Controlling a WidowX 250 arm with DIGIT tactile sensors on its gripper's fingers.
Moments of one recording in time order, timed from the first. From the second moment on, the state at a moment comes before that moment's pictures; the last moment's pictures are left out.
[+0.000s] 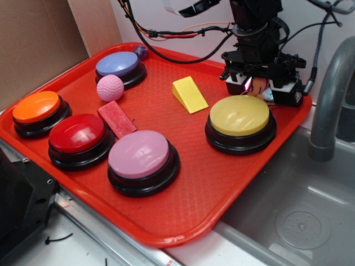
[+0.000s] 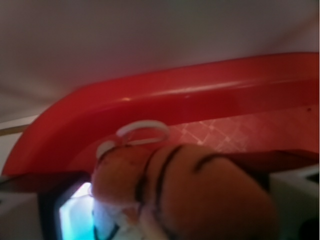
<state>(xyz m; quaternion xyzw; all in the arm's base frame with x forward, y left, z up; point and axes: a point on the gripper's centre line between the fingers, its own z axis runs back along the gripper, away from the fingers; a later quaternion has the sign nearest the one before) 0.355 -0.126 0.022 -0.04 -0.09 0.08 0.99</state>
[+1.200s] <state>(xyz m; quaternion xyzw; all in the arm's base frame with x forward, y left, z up) 0.303 -0.062 0.178 0.03 -0.10 0.15 0.98</state>
